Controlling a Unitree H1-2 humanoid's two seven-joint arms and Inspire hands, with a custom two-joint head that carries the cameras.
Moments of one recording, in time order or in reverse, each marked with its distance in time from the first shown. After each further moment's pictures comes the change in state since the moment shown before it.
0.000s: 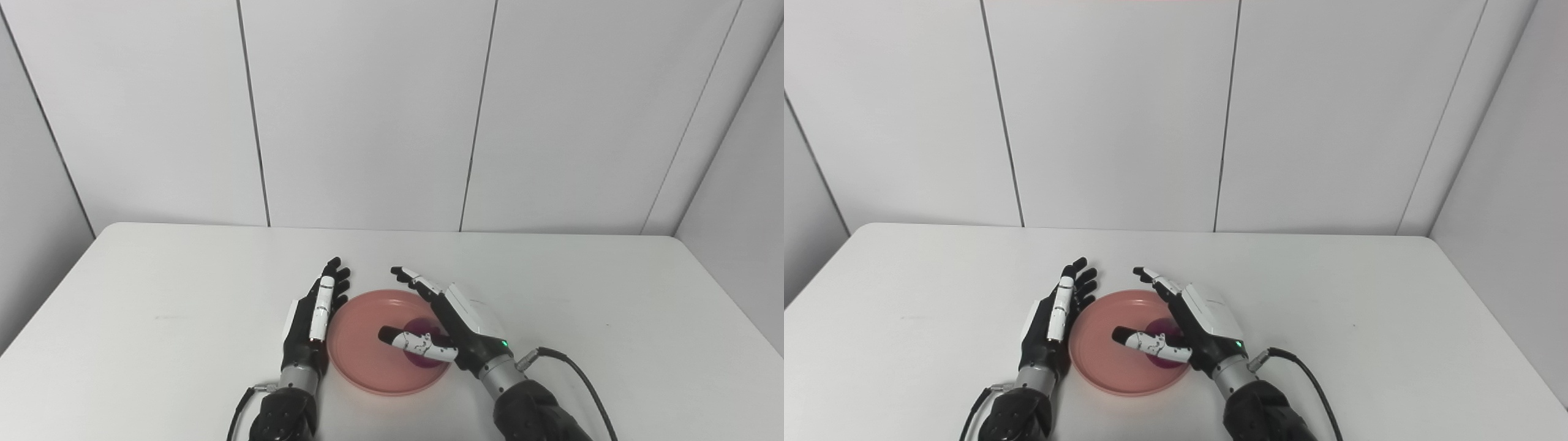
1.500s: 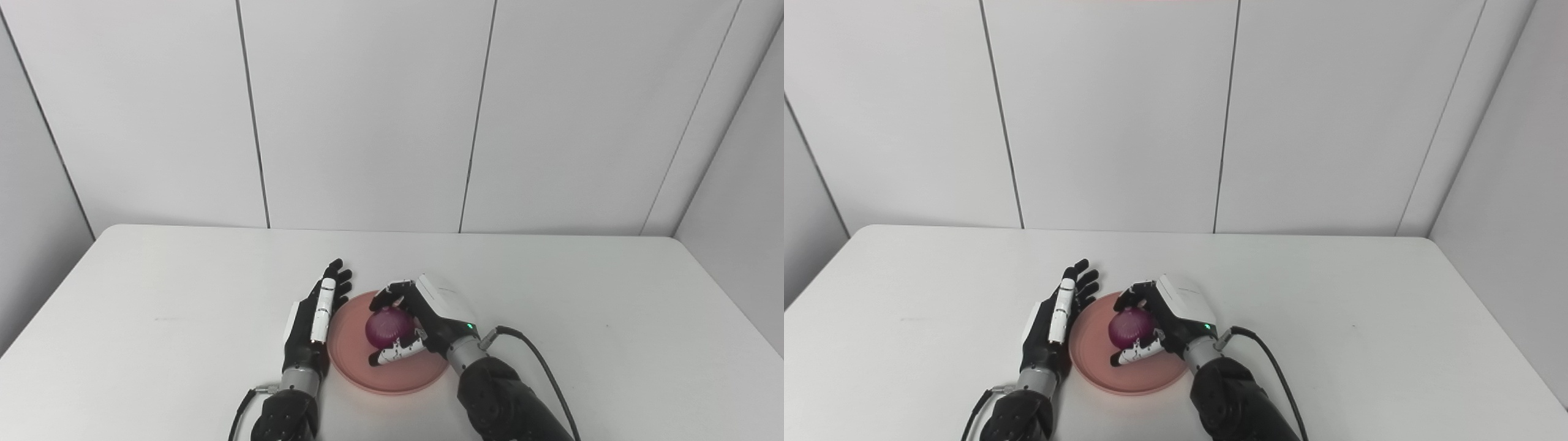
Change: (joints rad) left arm 0.000 -0.004 -0.005 0.008 0.003 -0.013 0.004; right arm -0.167 0.066 0.085 0.296 -0.086 0.042 -0.054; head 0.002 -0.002
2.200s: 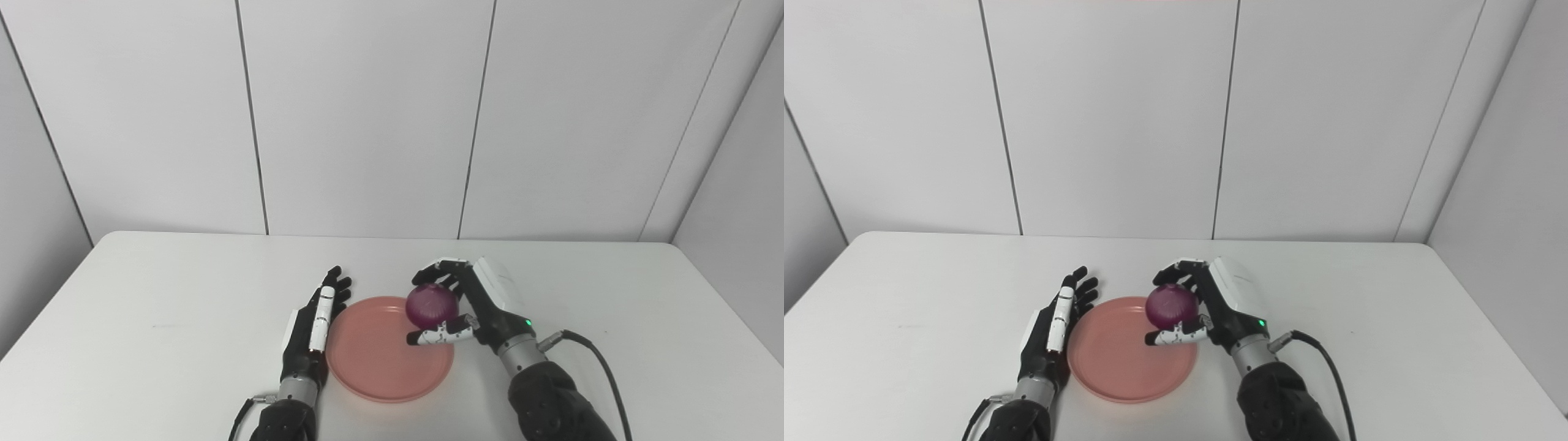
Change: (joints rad) left arm 0.005 0.001 -0.001 -0.003 0.000 -0.001 -0.005; right arm 0.106 -0.052 -0.122 -0.282 0.058 0.033 0.041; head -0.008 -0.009
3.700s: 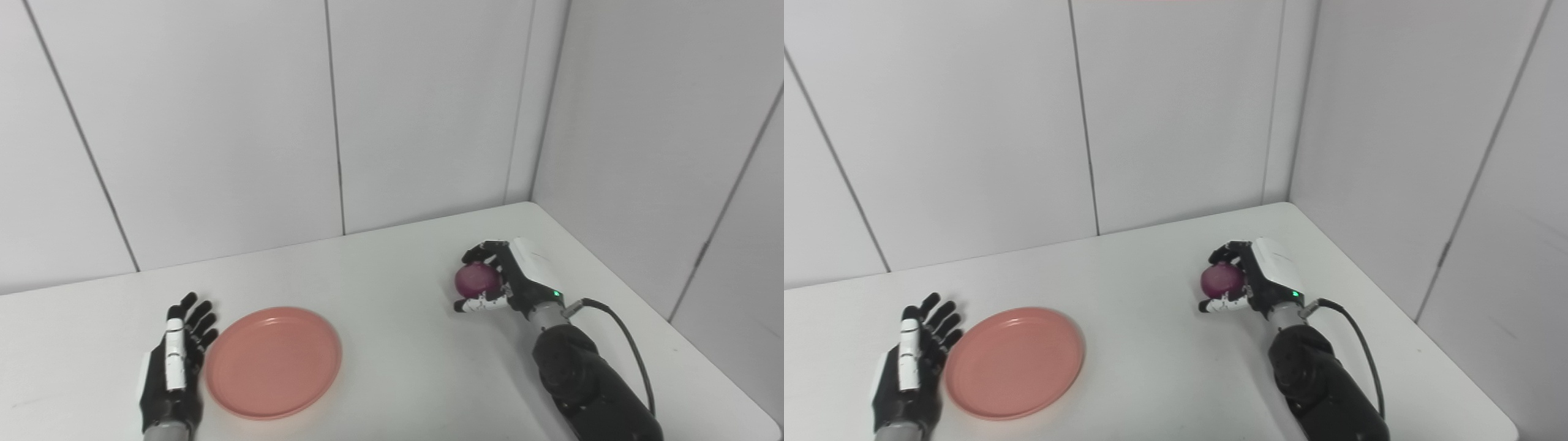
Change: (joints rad) left arm 0.006 0.059 0.044 -0.026 -0.088 0.015 -0.062; right arm 0.123 -0.281 -0.251 0.014 0.082 0.091 -0.171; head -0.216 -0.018
